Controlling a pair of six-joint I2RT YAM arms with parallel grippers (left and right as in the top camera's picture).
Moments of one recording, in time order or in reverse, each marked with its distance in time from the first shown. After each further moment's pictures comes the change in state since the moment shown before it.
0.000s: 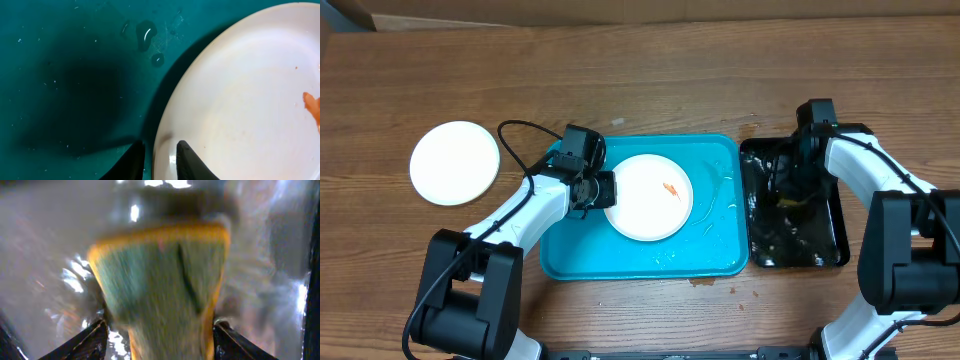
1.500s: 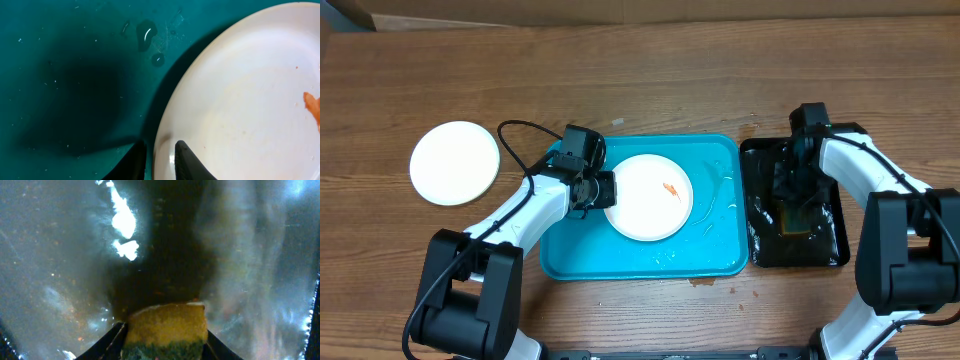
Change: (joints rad) left arm 0.000 0.000 0.000 -0.001 0.000 0.000; right arm 0.031 0.000 0.009 -0.124 0.027 -0.006
